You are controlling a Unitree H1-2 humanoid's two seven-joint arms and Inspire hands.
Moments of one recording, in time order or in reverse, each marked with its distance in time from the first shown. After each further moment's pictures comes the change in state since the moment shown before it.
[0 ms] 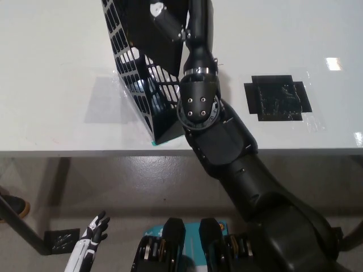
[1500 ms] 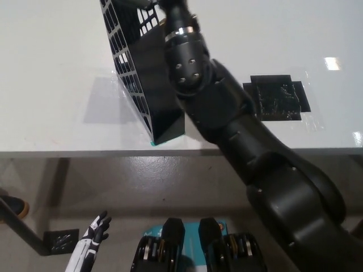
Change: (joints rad) left_arm -0.002 0.006 -0.006 -0.001 0.004 0.000 -0.008; right_arm -0.145 -0.061 0.069 0.008 0.037 -0.069 0.176
